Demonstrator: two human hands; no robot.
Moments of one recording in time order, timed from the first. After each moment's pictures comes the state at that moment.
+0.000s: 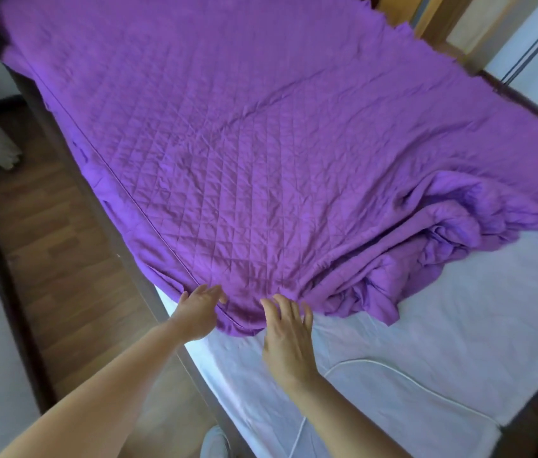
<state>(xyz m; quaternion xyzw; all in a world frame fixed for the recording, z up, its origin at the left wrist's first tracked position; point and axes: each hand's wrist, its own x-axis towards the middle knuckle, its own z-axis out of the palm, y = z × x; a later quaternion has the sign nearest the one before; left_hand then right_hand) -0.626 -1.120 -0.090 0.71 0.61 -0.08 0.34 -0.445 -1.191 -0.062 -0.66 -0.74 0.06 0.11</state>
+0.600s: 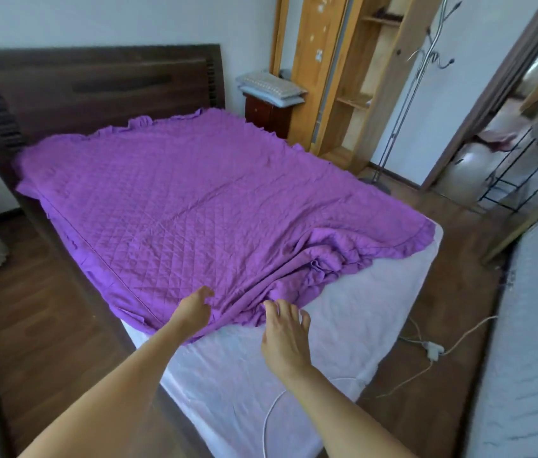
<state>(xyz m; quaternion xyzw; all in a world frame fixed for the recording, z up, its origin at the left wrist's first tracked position) -0.488 -1.263 0.184 0.66 0.65 0.12 0.35 -0.314 -1.366 0.210 -0.72 -0.68 -0.03 0.16</state>
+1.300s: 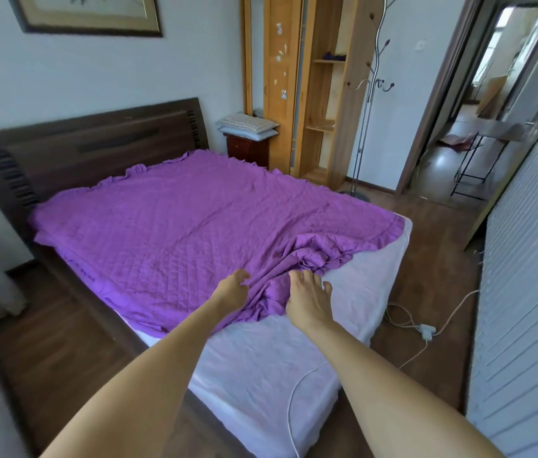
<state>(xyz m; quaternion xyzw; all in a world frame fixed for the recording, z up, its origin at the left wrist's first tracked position) -0.432 -1.382 0.299 0.73 0.57 0.16 0.33 -0.284 -1.478 0.325 -0.78 -0.62 0.00 0.13</state>
